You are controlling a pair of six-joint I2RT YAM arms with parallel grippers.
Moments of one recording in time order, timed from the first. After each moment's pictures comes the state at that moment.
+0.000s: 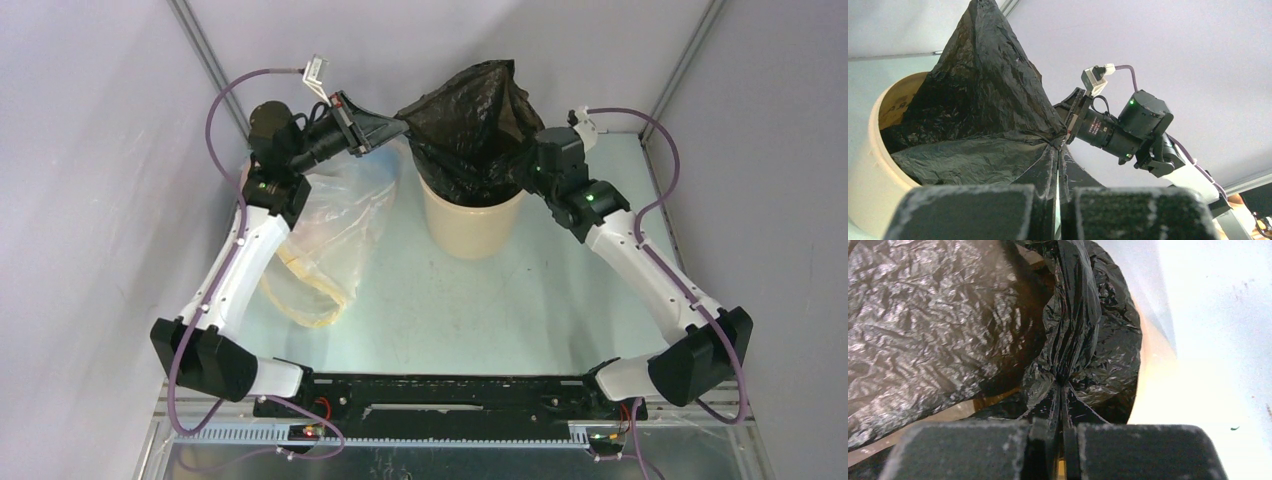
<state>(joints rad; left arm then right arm) -0.26 1.37 1.41 0.11 0.74 -0.89 0.47 1.39 1.37 -0.43 0.31 0.91</state>
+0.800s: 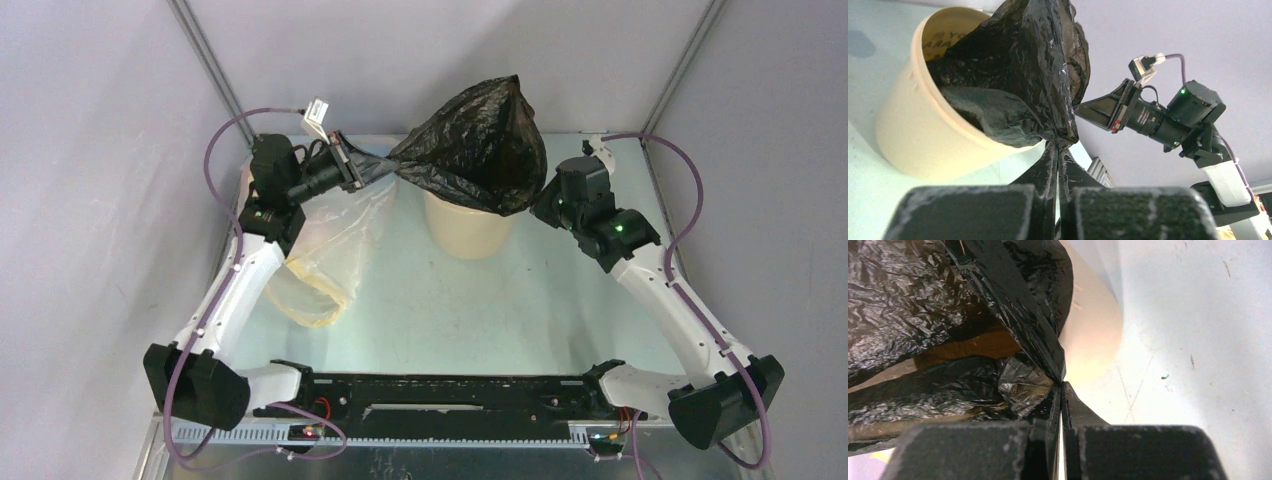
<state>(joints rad) -0.22 1.23 1.18 0.04 0.74 -0.82 0.44 1.18 1.22 -0.60 0.24 0.82</state>
